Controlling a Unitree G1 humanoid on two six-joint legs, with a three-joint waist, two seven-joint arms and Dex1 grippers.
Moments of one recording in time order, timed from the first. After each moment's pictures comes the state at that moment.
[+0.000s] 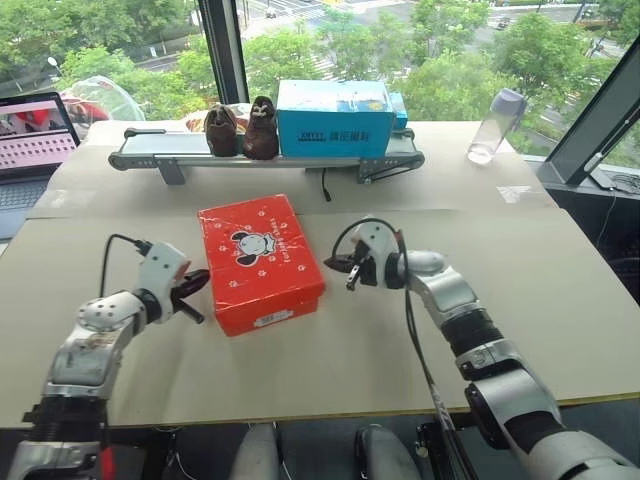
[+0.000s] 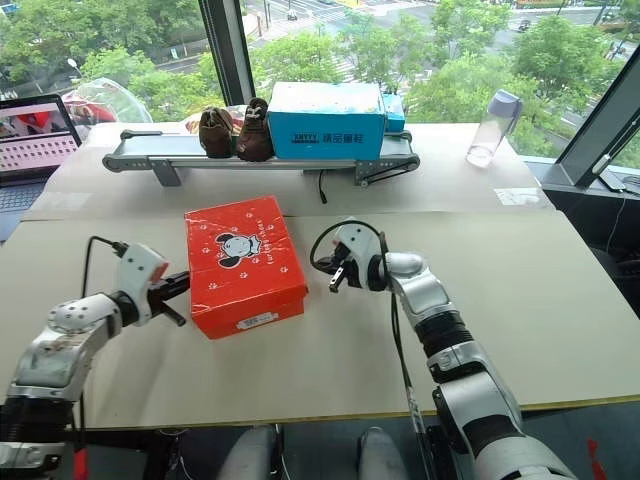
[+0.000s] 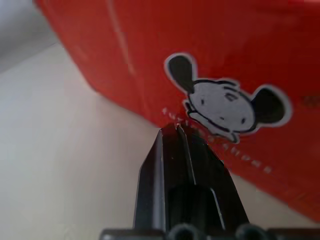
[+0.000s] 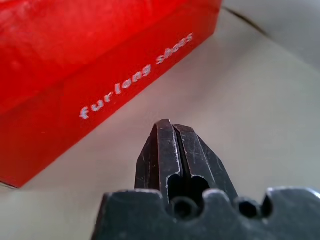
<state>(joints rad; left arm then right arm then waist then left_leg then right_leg) -0.23 0.69 0.07 -0.03 -0.25 0.41 -0.65 -0.78 -0.28 0.25 0.53 0.12 0.24 0.89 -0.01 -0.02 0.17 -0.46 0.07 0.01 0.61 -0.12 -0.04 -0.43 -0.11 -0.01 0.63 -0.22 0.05</state>
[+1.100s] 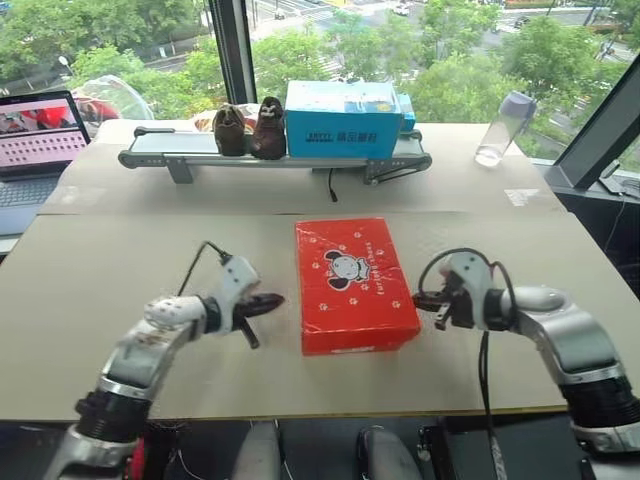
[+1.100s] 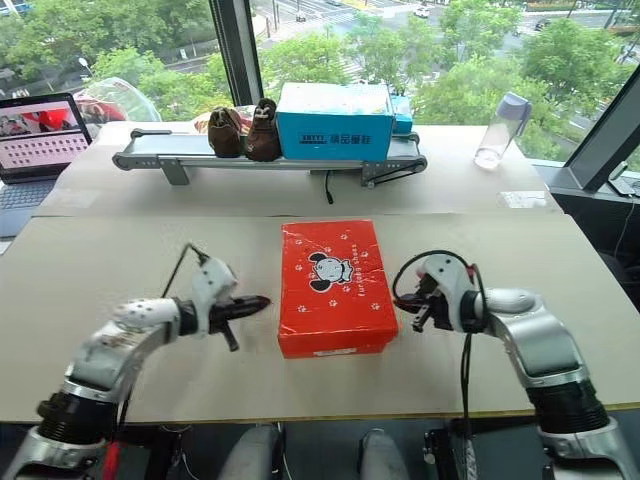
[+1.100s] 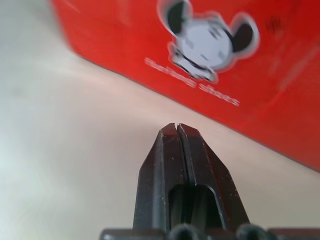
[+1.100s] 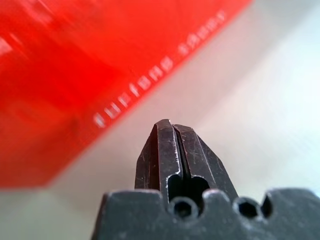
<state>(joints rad) -0.33 0.67 -0.01 -0.20 -0.35 0.61 -0.88 -0.35 -0.79 0.02 -0.10 0.25 0.69 0.96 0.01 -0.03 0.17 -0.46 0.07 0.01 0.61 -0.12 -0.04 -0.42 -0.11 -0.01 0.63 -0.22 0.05</state>
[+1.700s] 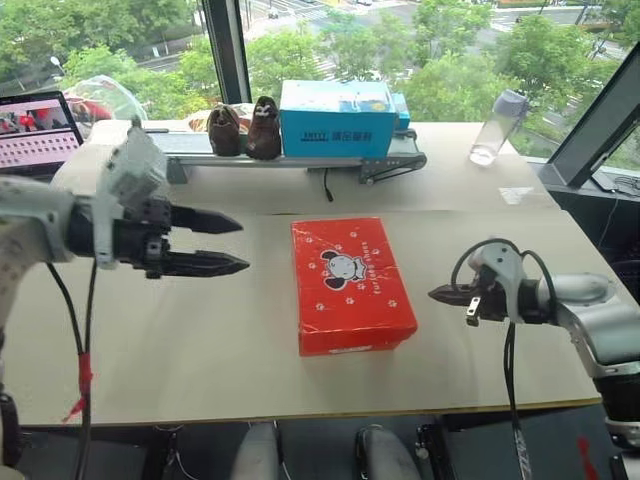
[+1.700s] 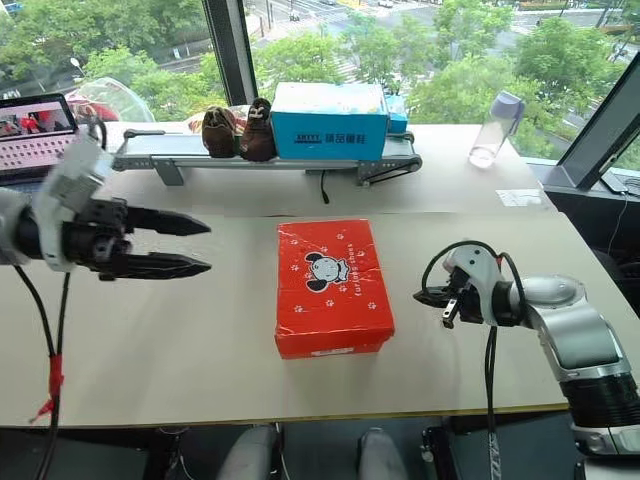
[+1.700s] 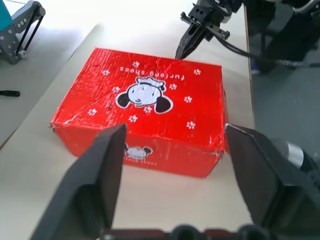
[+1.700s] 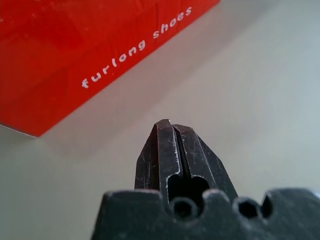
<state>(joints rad) -0.67 1.21 0.17 -0.32 -0.81 0.97 -1.28 -0.38 -0.79 0.02 -0.08 0.32 0.63 1.07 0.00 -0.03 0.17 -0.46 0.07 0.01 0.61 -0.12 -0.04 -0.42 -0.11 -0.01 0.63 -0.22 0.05</state>
